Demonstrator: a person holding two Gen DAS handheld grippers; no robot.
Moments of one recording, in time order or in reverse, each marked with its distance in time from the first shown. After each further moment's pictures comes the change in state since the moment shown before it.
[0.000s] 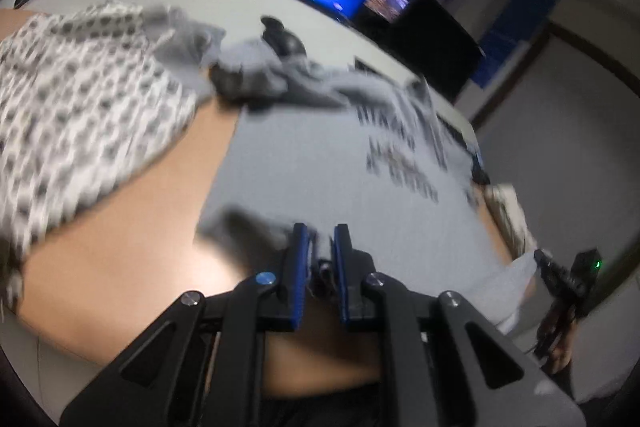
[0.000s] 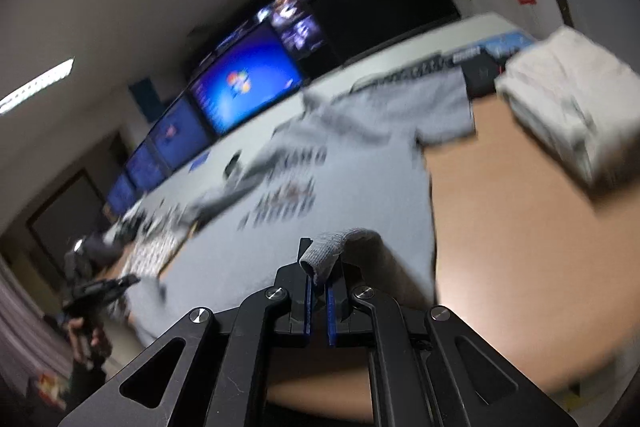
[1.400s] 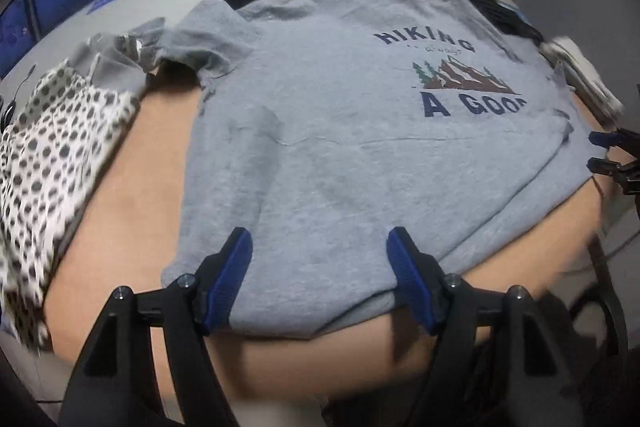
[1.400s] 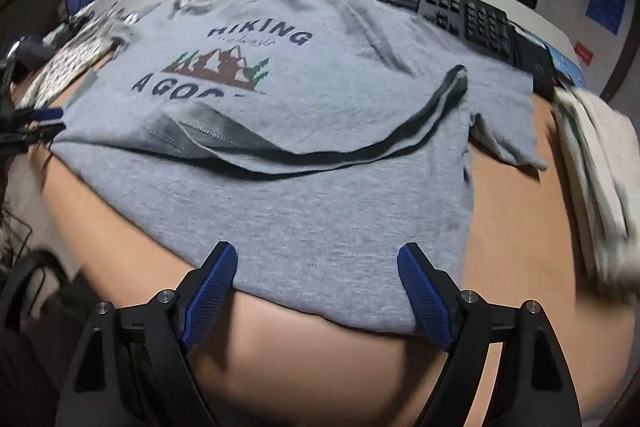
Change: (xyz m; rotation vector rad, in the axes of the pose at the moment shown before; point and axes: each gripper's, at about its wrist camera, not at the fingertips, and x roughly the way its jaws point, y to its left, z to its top) left arm 0.045 -0.061 -0.081 0.444 0.236 0.333; right arm 0.062 0.022 -0.058 -0.495 0.545 -0.264
